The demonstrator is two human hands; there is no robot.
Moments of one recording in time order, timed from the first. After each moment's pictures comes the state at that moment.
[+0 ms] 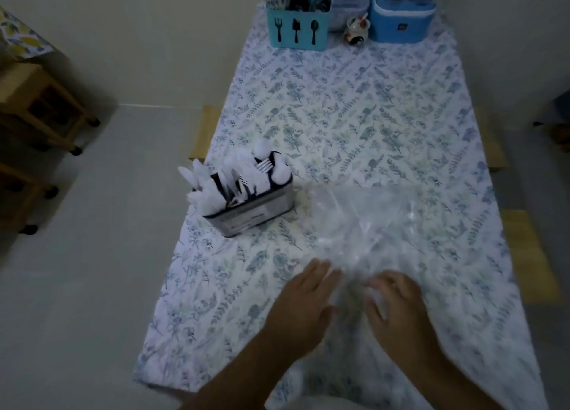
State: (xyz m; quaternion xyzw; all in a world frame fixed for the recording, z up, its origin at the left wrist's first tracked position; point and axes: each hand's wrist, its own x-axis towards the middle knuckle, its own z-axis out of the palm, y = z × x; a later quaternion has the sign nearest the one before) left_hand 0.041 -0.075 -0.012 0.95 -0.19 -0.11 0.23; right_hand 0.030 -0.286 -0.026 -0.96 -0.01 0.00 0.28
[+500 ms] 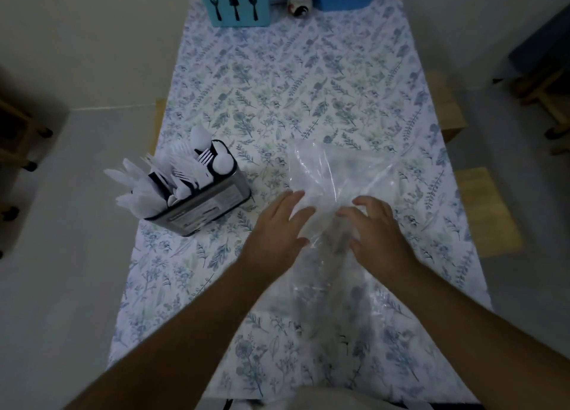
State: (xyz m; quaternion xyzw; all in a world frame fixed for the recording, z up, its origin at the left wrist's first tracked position) left_hand 0.133 -0.112 0.010 0.95 -0.24 -0.04 0.18; right_hand 0.108 -0.327 -0.009 -0.96 0.00 0.07 0.26
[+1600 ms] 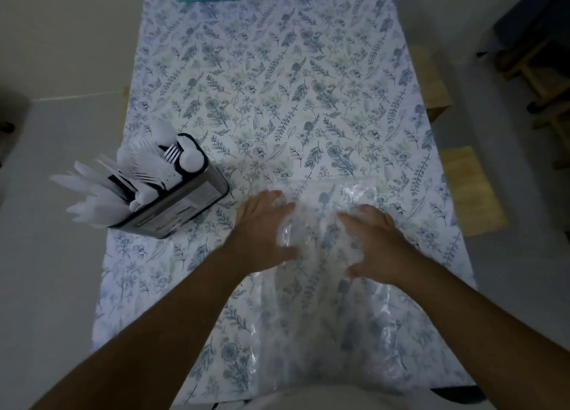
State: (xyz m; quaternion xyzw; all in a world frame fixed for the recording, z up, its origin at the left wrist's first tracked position) left_hand 0.158 -0.110 -0.011 0.94 -0.21 -0.23 0.16; right_hand 0.098 -0.359 -0.002 -0.93 0.04 0.29 0.22
